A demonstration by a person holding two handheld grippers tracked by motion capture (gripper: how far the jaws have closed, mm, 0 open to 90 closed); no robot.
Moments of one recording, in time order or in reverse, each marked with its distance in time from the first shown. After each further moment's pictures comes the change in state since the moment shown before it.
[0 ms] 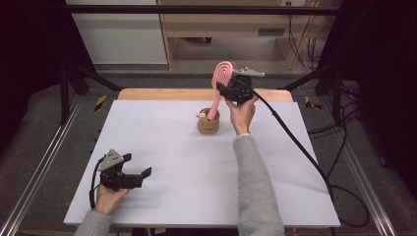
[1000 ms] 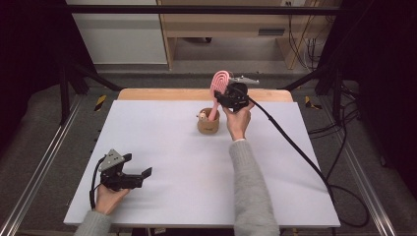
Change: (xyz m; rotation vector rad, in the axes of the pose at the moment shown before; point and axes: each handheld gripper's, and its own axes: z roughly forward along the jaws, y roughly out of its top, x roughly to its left) left arm -0.001 0.000 0.000 0.000 0.000 0.002; right arm 0.001 -0.027 0.016 0.054 -0.012 0.049
